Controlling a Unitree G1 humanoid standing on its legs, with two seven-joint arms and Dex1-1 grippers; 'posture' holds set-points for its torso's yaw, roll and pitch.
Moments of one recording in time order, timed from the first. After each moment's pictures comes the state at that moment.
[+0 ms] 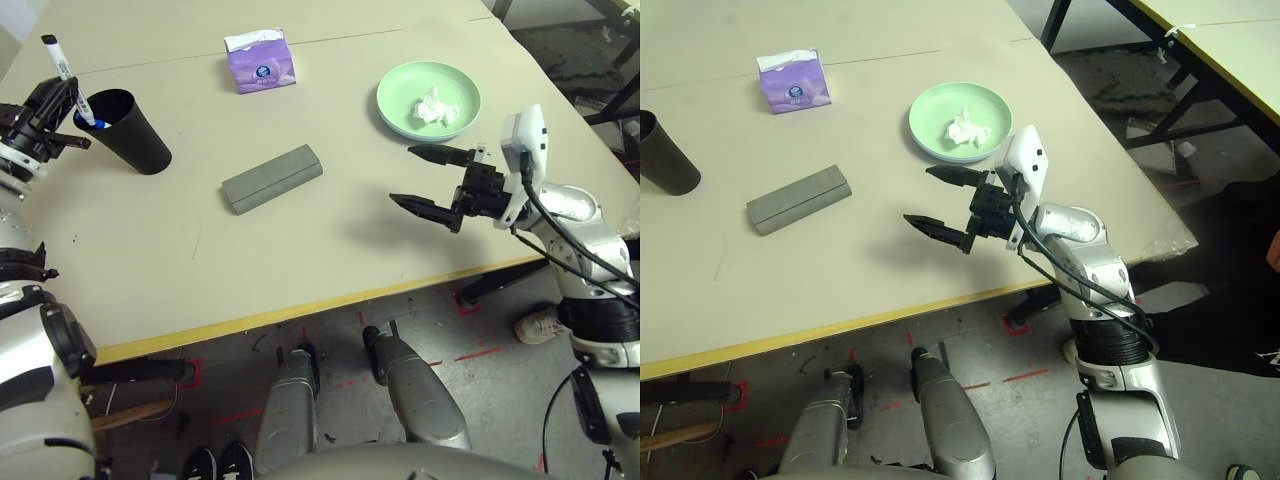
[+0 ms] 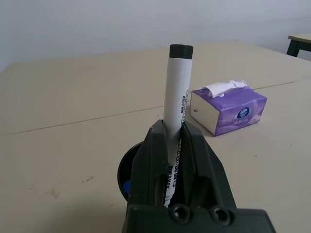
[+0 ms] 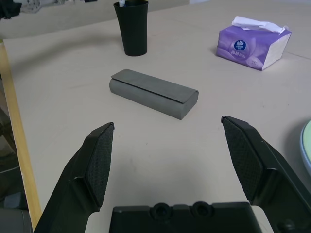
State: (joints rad) left arm -0.82 0.92 0.47 1.00 -0.40 -0.15 -0.83; right arm -0.54 -0.53 0.02 -0.10 0.45 0.30 1.01
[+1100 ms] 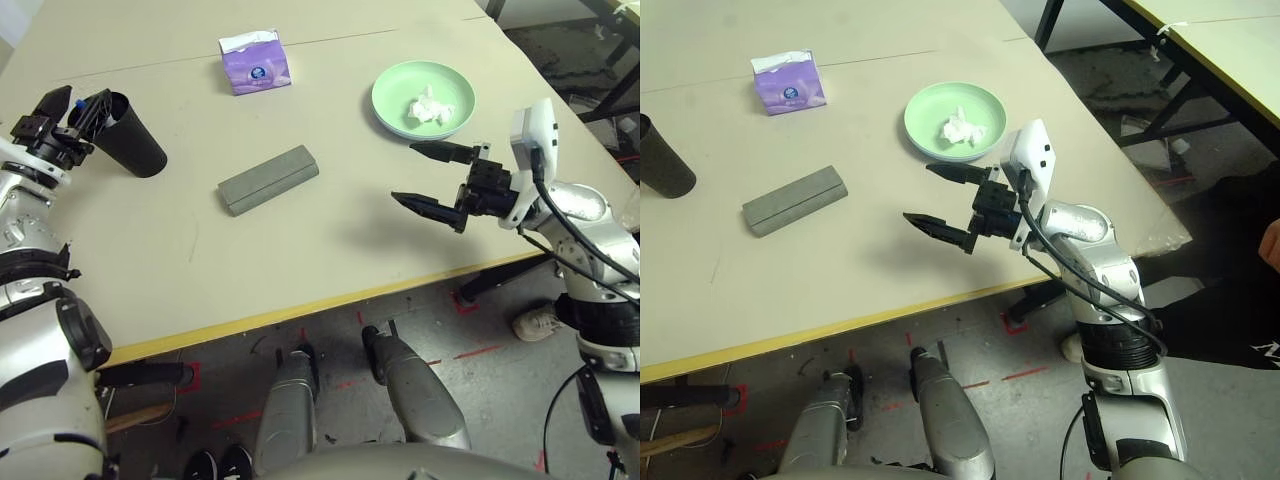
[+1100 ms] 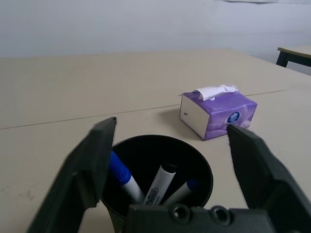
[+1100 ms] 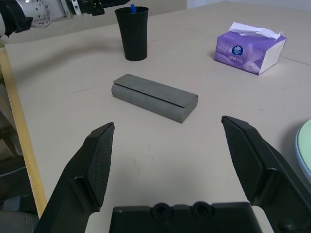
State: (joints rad) left arm -0.84 0.88 0.50 1.06 -0.40 -0.19 -0.85; right arm -0.53 -0.54 0.01 -0.15 0.47 0.33 0.99
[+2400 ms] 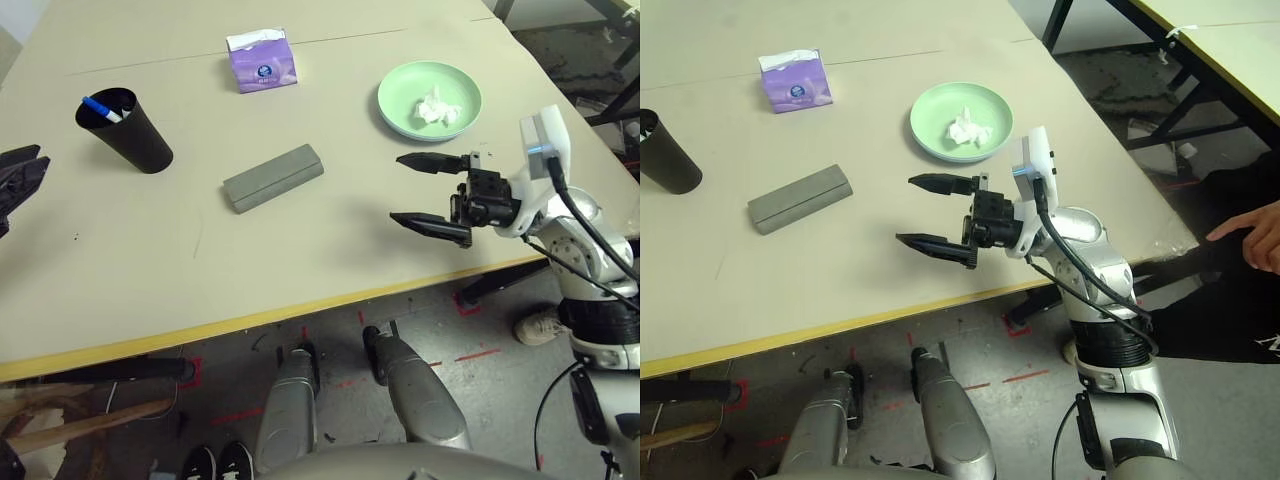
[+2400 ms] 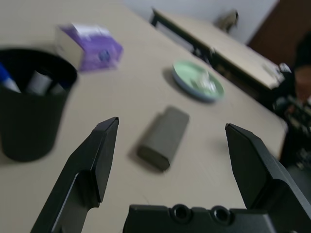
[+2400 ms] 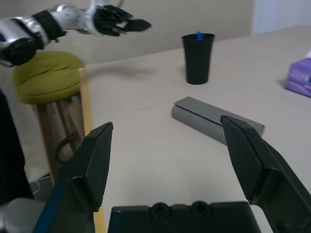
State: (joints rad) left arm -0.21 1.12 0.70 0.51 -0.80 0.56 -1.44; right arm -0.52 -0.52 0.01 -0.11 0.60 0.28 1.25
